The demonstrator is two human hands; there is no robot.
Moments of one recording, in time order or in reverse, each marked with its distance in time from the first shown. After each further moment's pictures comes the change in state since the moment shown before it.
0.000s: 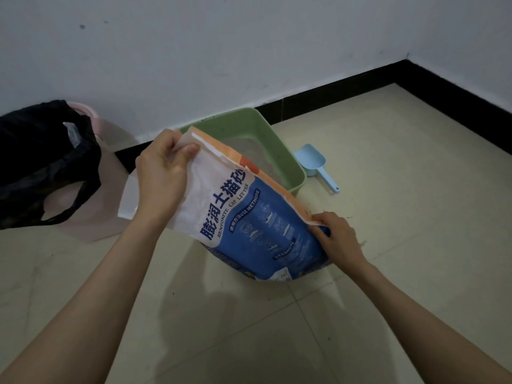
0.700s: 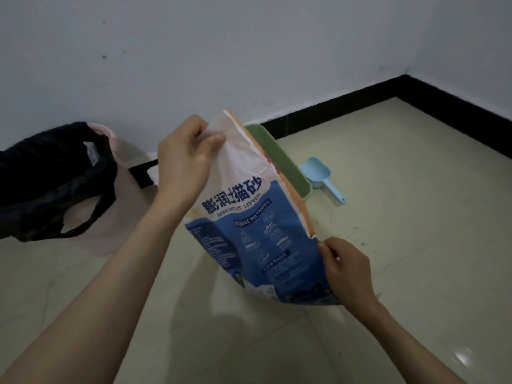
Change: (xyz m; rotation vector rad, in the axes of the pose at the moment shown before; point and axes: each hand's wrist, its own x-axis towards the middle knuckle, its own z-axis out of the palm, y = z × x) left_hand 0.010 0.044 -0.001 0.033 -0.065 0.146; right_hand -0.053 -0.042 -0.007 0.059 0.248 -0.042
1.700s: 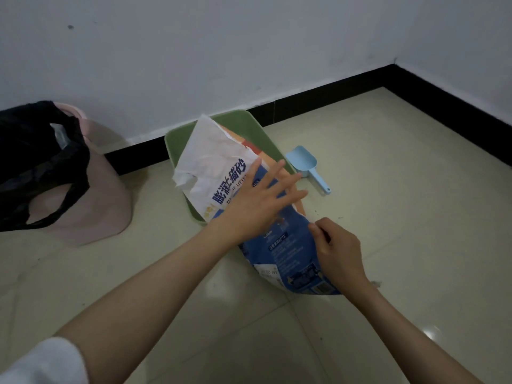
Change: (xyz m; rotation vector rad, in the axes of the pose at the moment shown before) left_hand -0.054 -0.044 0.112 0.828 -0.622 0.848; right_hand 0.013 -0.002 -0.016 0.045 -0.041 0.017
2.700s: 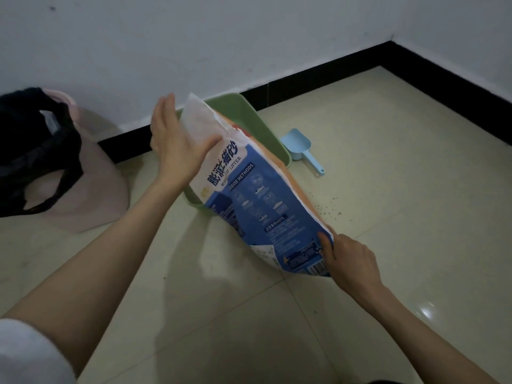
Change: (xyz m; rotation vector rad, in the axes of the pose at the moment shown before) left_hand -0.027 -0.065 -0.033 -0.637 0.393 -0.971; right_hand -0.041 0.032 -0.020 -0.546 -0.248 0.144
